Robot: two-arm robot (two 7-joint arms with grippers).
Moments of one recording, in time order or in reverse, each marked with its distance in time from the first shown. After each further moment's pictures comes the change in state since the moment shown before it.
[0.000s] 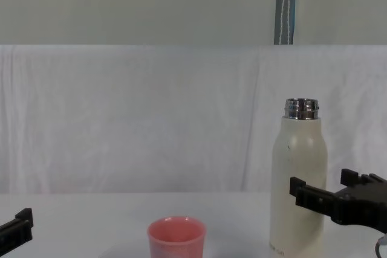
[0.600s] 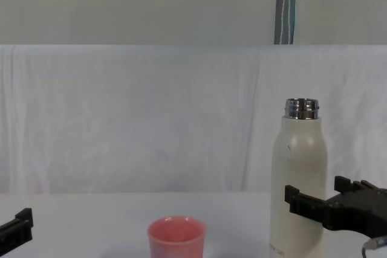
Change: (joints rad) left arm 0.000 0.000 0.000 0.000 0.000 0.000 0.000; right arm 0.068 -0.022 -0.013 0.113 -0.034 -0.035 -0.009
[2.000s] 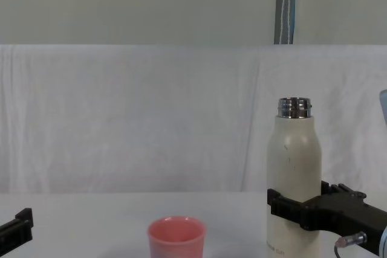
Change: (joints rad) left arm 0.000 0.000 0.000 0.000 0.000 0.000 0.000; right arm 0.112 -0.048 -0.020 0.166 -0.026 -0.033 0.014
